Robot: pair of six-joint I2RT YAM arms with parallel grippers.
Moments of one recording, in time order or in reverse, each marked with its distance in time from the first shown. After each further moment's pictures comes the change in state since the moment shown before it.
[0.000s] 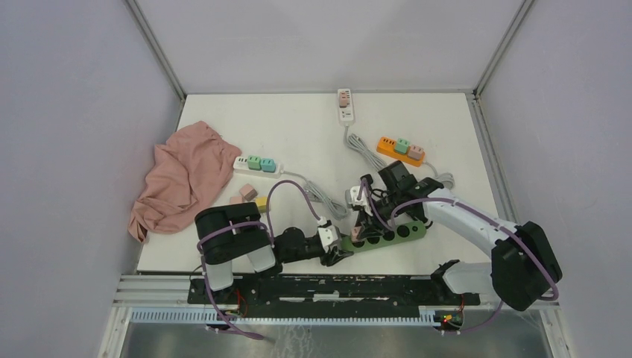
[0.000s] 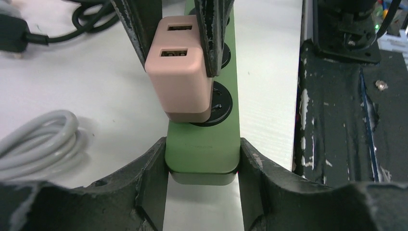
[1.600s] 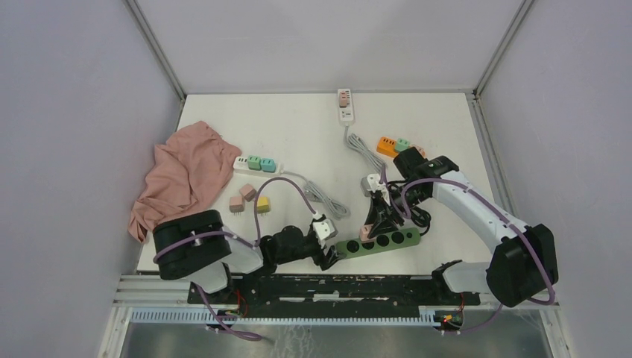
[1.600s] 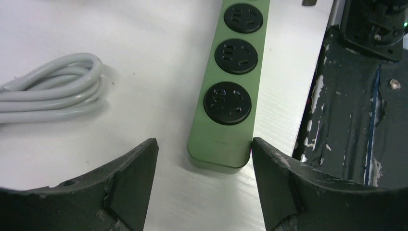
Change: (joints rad) left arm -0.002 -0.258 -0.023 -0.357 -0.115 -0.100; right arm -0.157 0.014 0.209 -0.546 -0.241 -0.368
